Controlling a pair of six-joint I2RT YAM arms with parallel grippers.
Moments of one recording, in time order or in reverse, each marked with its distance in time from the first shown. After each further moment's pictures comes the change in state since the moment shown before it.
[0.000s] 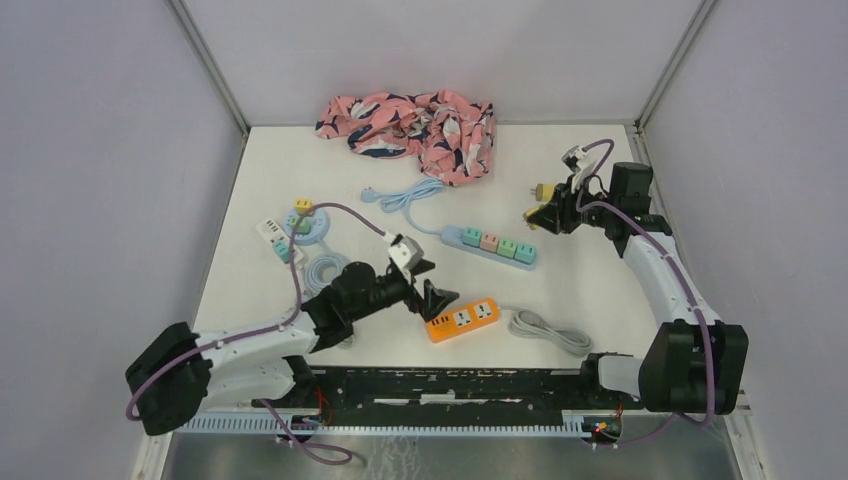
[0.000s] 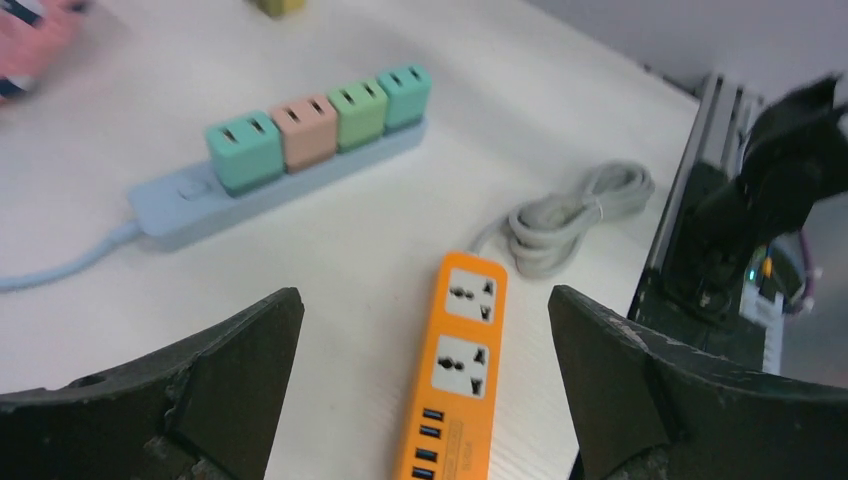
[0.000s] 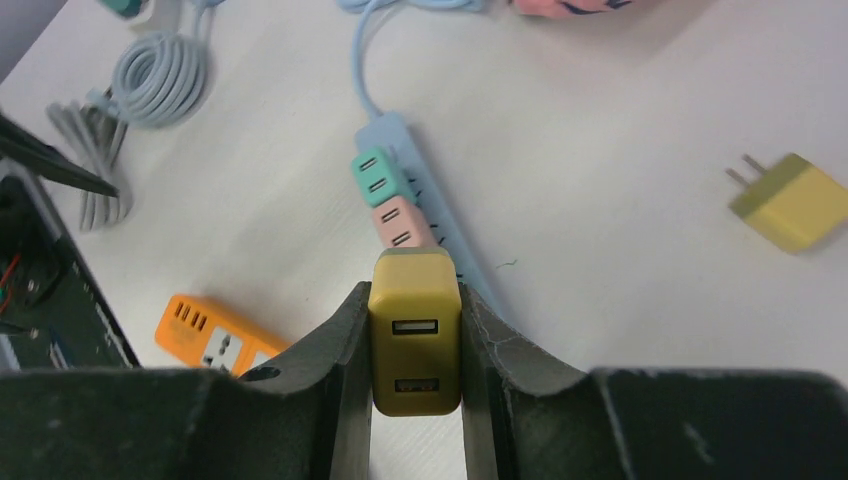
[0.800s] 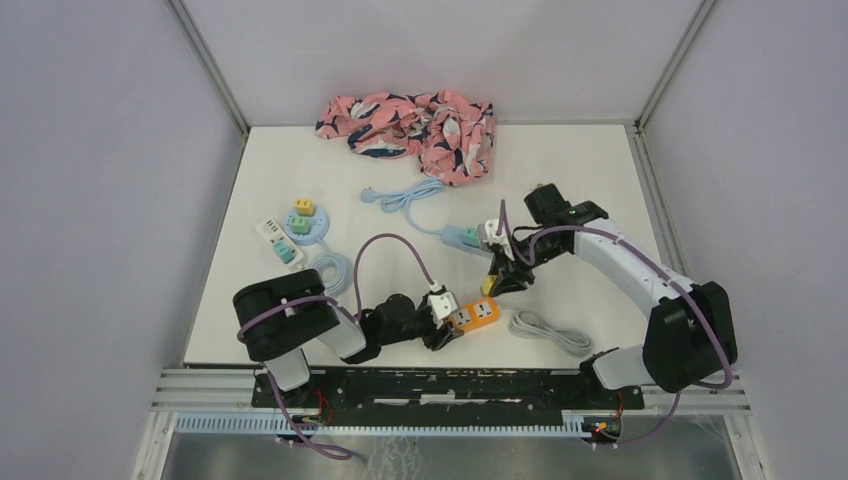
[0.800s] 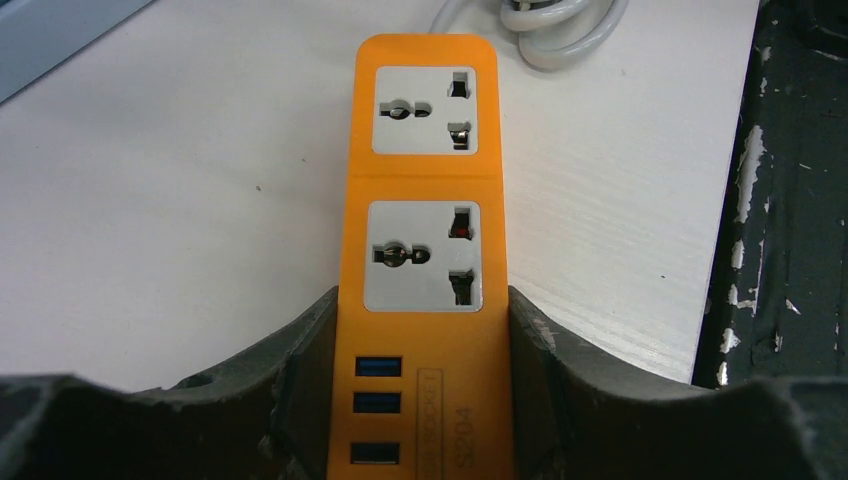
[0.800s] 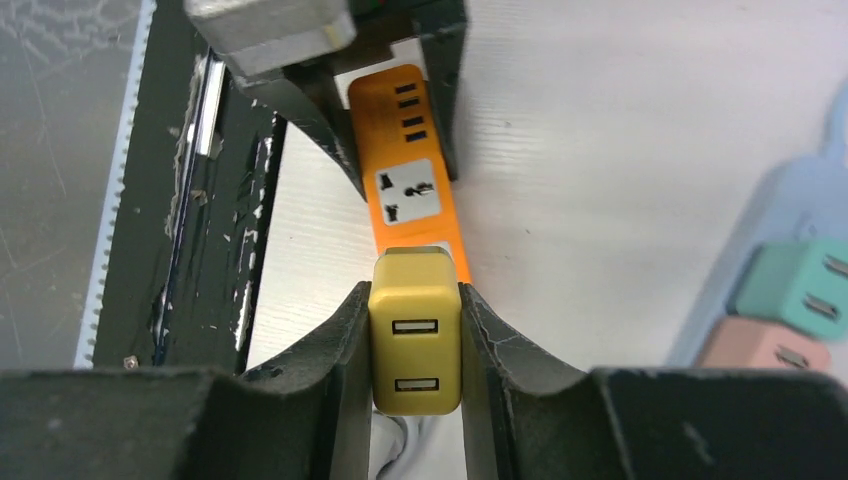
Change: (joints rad) left arm -0.123 0.594 -0.080 0.484 0.010 0.217; right arm 0.489 0.144 0.097 -0.601 -0.038 -0.889
